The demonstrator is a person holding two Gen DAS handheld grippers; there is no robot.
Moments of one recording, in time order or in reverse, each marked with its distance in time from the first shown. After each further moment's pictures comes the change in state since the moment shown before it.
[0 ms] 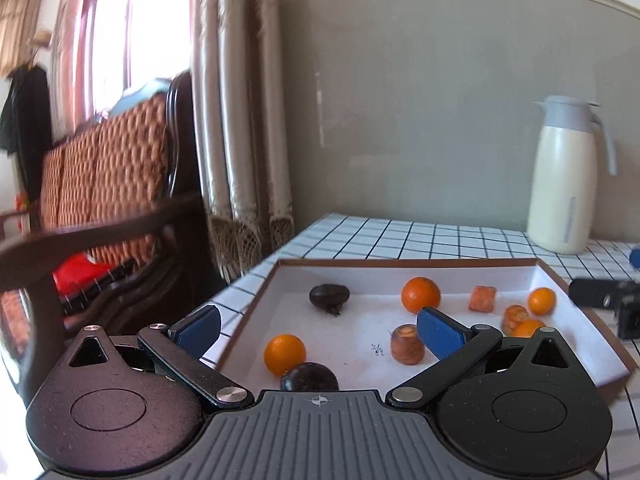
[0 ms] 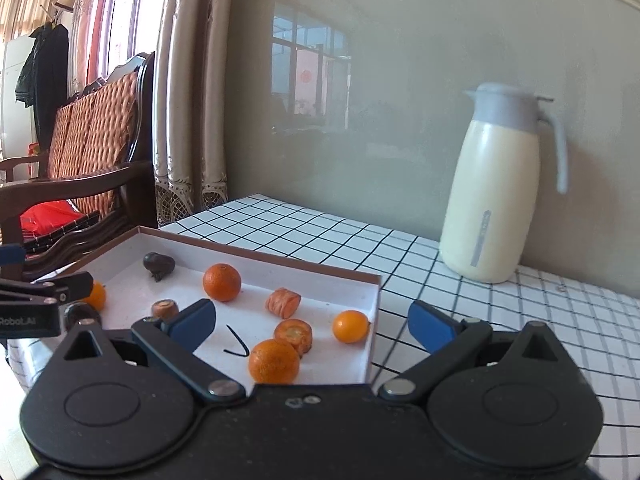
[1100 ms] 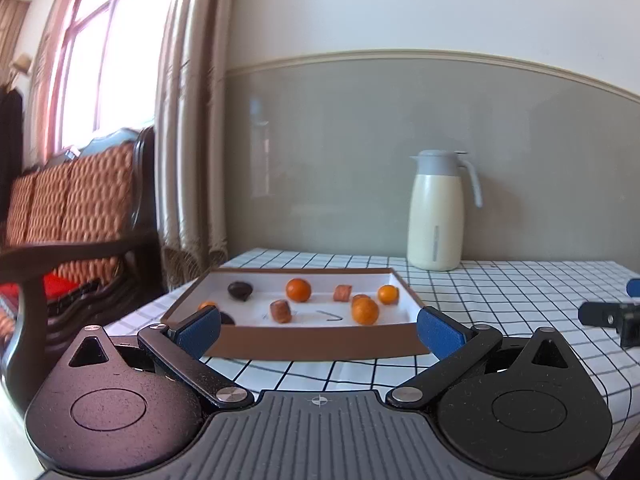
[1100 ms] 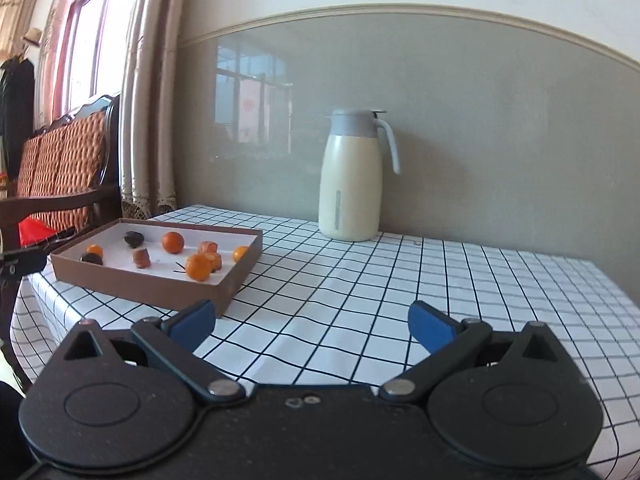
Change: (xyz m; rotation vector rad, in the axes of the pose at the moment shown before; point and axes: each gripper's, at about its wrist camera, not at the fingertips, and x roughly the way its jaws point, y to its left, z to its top) left arm -0.184 -0.027 -0.057 -0.041 -0.150 -0.180; right arm -0.186 -0.056 -0.104 0.058 -0.107 -0.161
